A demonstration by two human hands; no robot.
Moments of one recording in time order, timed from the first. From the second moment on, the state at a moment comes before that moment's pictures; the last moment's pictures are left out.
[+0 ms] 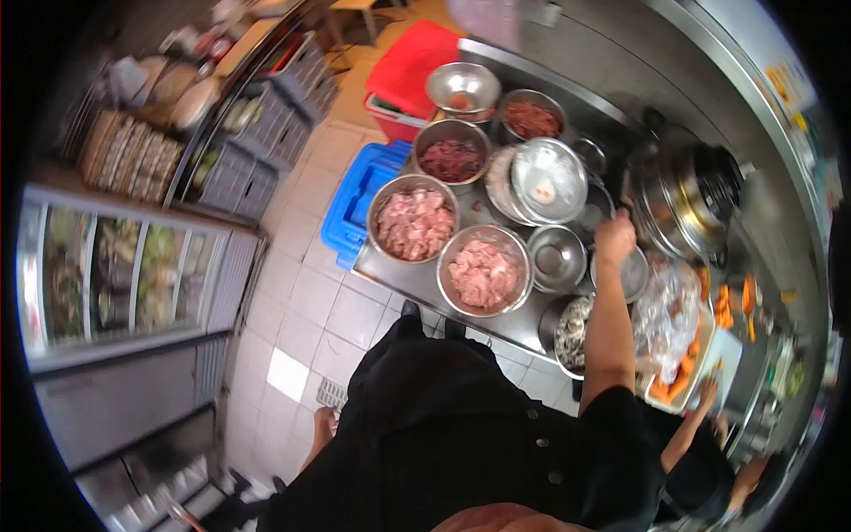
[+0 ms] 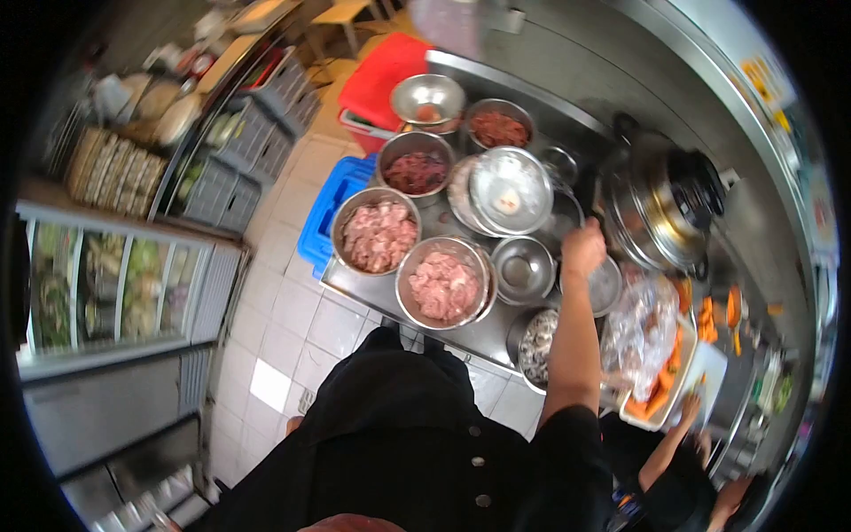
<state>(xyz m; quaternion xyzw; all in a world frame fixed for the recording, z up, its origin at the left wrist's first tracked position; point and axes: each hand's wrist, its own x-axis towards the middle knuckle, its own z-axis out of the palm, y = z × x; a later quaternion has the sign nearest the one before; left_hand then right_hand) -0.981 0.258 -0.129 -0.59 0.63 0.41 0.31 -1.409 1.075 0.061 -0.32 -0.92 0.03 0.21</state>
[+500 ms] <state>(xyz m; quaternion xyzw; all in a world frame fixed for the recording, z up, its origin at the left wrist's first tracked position) -1.066 0.244 -0.038 -0.45 0.79 0.41 -0.03 -1.352 1.017 0.214 -0.30 -0.73 0.29 0.54</state>
